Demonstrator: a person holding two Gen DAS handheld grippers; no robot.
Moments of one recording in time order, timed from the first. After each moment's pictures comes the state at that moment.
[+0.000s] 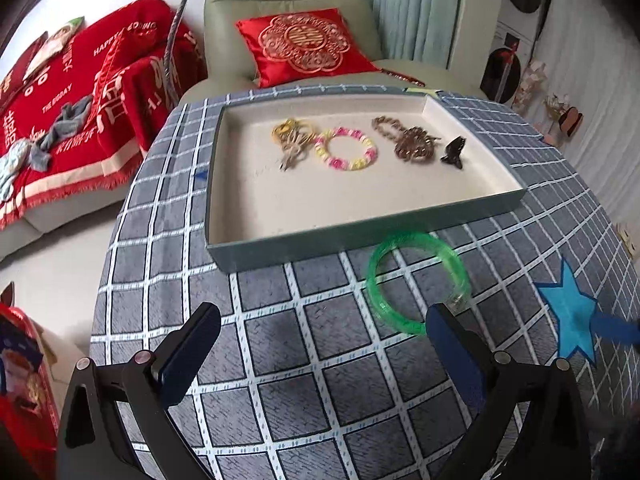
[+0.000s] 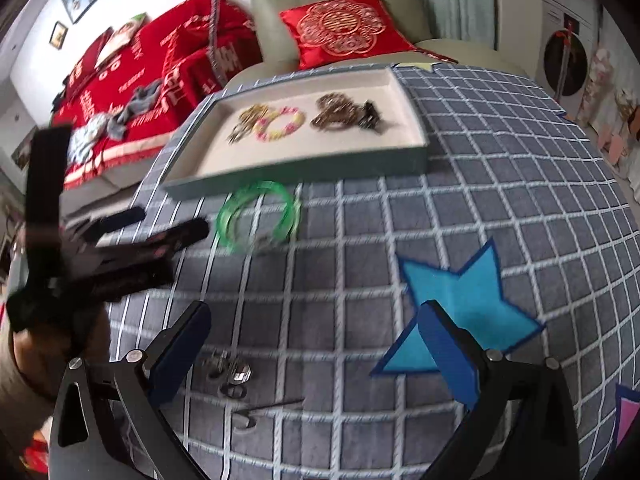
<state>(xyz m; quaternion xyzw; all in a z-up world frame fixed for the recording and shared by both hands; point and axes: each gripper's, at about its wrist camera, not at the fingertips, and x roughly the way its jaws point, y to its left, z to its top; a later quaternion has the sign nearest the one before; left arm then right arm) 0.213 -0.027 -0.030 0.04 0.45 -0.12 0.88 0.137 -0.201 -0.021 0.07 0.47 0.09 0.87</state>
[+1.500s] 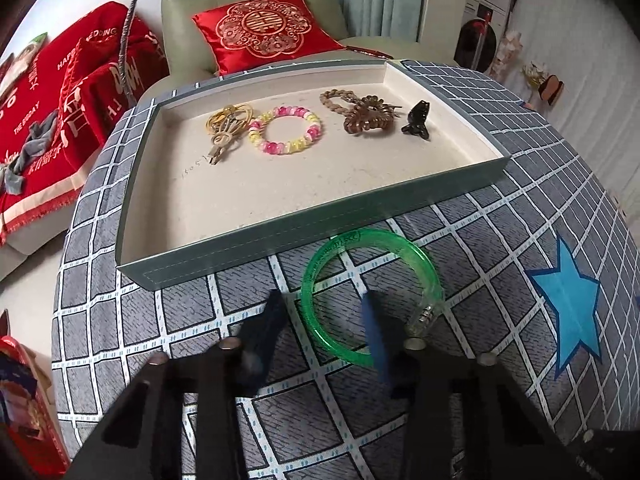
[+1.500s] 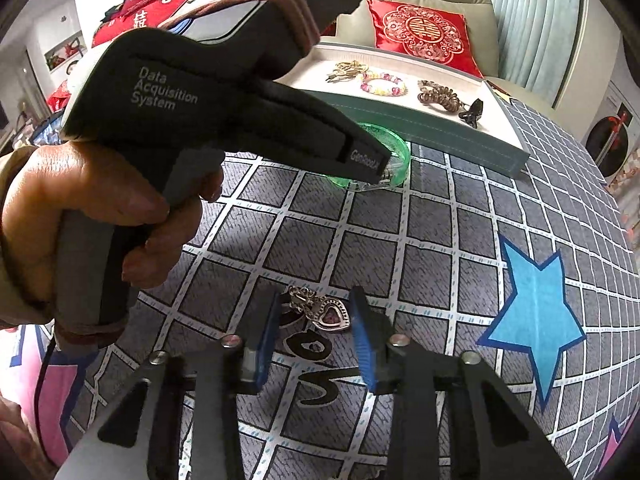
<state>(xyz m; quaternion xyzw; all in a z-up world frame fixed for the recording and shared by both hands) 0.225 -0.073 -0.049 0.08 0.47 -0.16 0.86 0.104 -0.120 -0.052 -0.07 0.47 0.14 0.87</state>
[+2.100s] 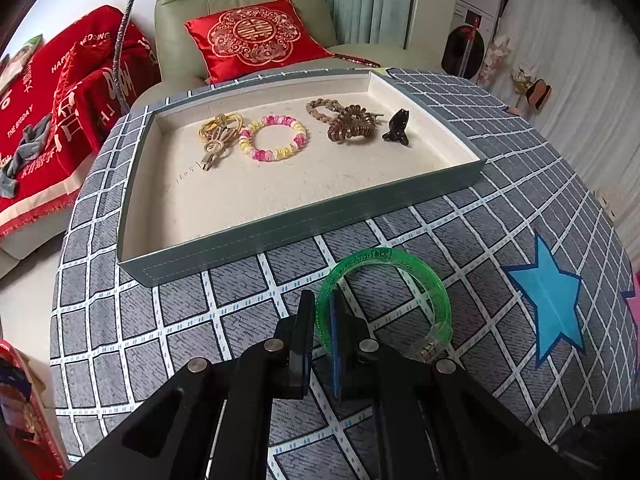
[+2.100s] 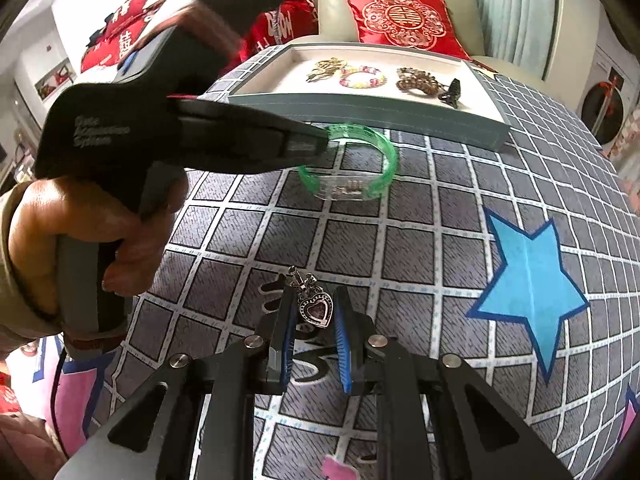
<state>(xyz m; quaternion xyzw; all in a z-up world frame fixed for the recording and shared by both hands) 0.211 -0.070 -0.038 0.06 0.46 -0.19 0.87 0.098 -0.146 -0.044 -0.01 0.48 0.13 0.87</state>
